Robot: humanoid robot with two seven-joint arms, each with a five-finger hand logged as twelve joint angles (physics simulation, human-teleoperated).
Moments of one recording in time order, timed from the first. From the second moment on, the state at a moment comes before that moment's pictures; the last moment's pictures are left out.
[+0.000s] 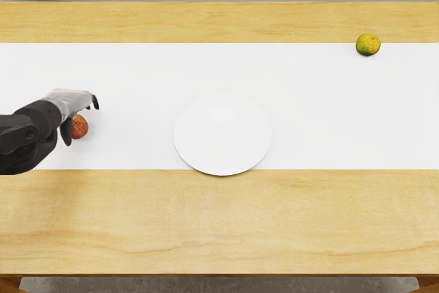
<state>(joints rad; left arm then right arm) -1.00 0.68 -0.13 -1.37 1.50 -0.09 0.61 -0.09 0.00 -0.03 0.27 0.06 0.01 0.08</state>
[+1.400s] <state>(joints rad) -1.15 0.49 -0.09 -1.43 1.49 -0.07 0.61 -0.08 0.00 -0.03 0.27 0.06 0.01 0.08</state>
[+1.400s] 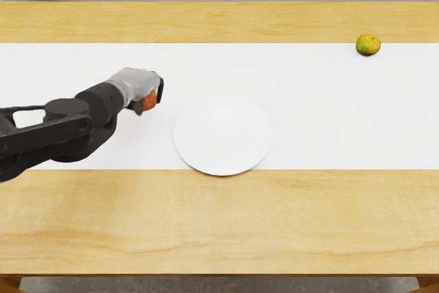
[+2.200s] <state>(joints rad) -1.19 0.25 -0.06 -1.42 1.42 -0.06 0.61 -0.08 0.00 -0.03 0.27 0.06 0.01 0.08</state>
